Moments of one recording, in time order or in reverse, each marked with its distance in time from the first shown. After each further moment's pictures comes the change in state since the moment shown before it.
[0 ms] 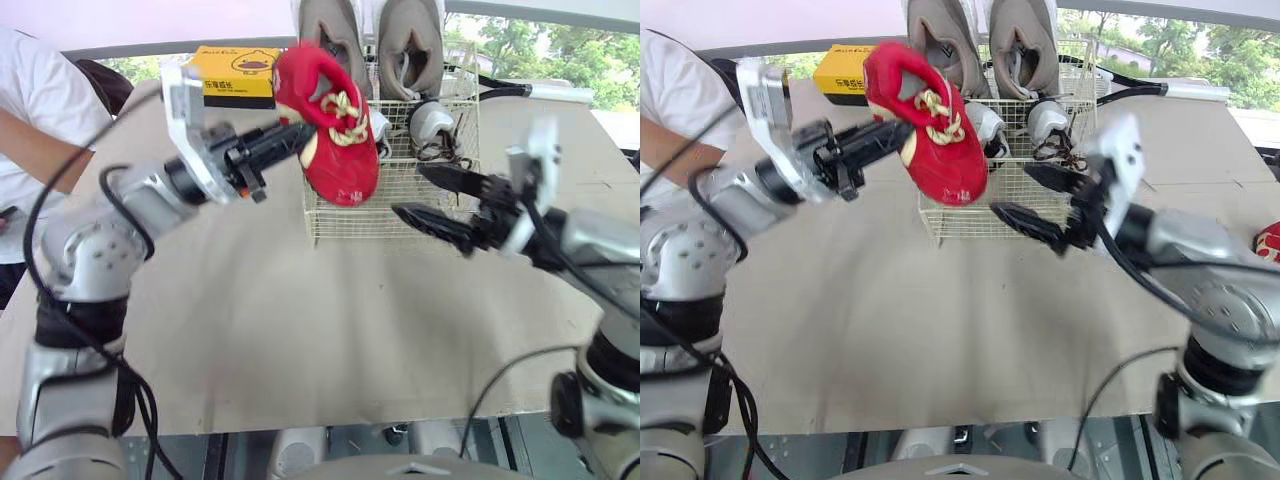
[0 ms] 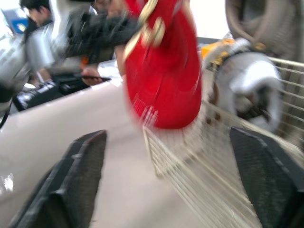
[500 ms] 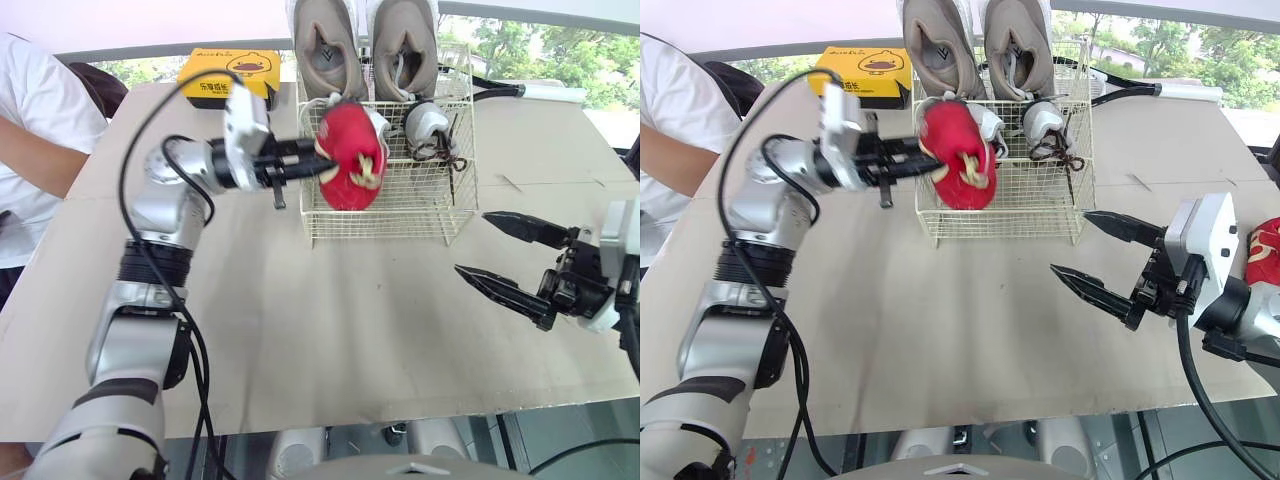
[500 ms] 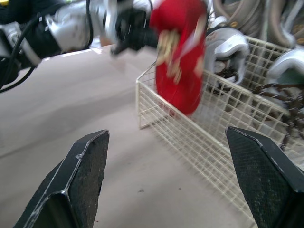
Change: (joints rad) left arm -0.112 -0.182 -0.130 0.467 0.532 -0.513 -0.491; right arm 0.369 -0.228 -0.207 -0.130 0.128 -0.243 0.000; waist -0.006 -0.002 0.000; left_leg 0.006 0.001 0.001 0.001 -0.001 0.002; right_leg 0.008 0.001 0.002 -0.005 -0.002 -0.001
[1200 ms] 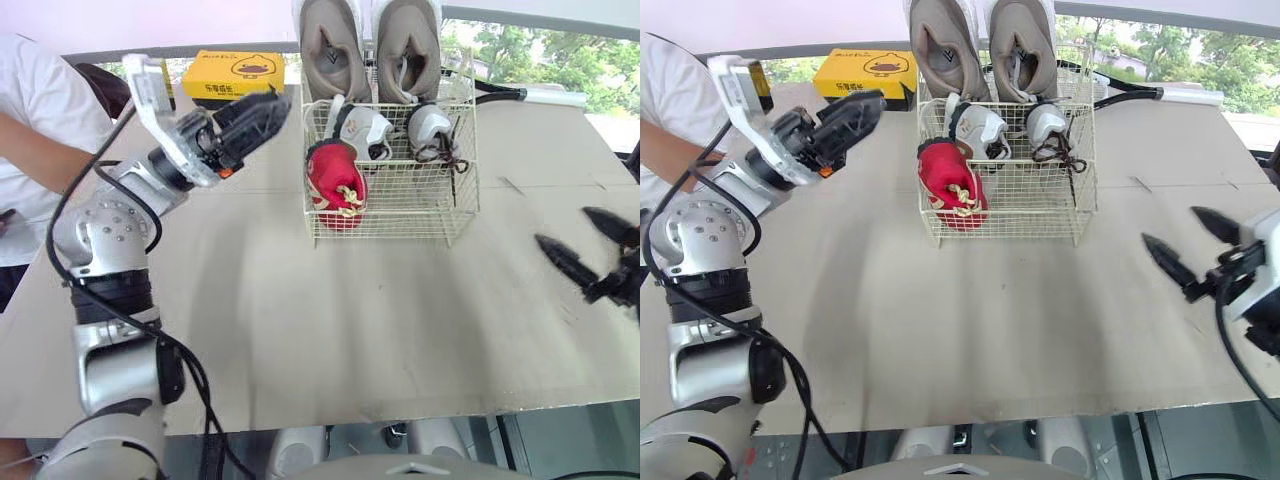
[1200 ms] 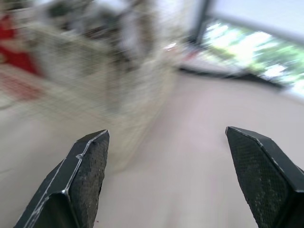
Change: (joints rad) left arm 0.123 -0.056 0.479 -0.487 -0.645 0.884 0.591; right arm 0.230 0.046 -0.153 0.217 -0.306 -0.260 -0.158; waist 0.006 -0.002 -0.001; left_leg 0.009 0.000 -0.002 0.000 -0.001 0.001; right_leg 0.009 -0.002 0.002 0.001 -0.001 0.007
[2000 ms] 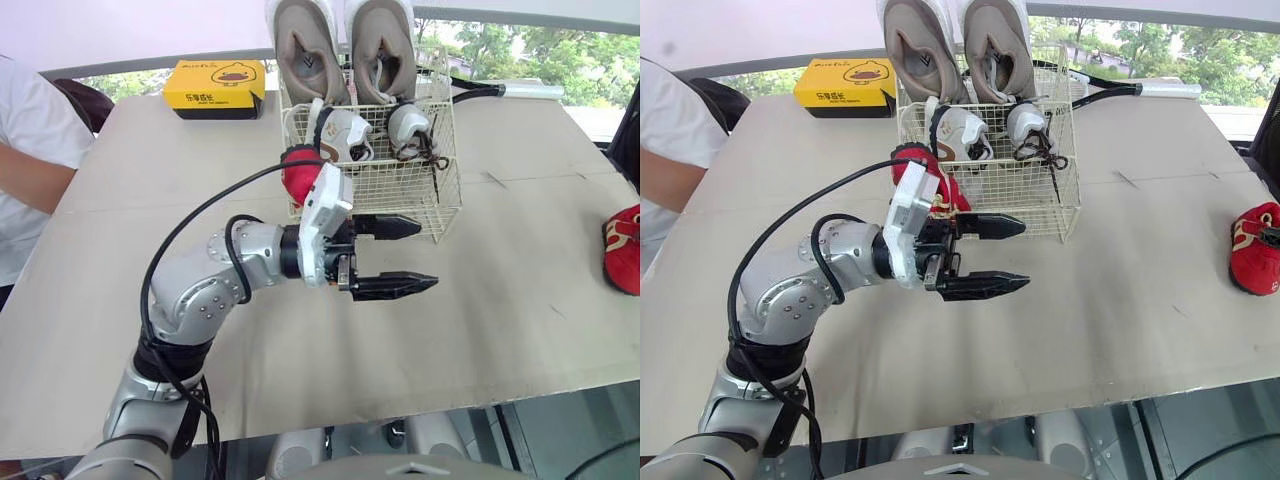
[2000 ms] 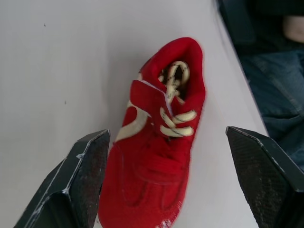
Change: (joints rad) left arm 0.199 -0.014 -0.496 -0.473 0.212 -0.054 -0.092; right arm -0.710 -0.434 0.555 1.130 -0.381 0.388 -0.008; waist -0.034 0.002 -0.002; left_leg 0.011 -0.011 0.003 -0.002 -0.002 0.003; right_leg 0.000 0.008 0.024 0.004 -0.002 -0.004
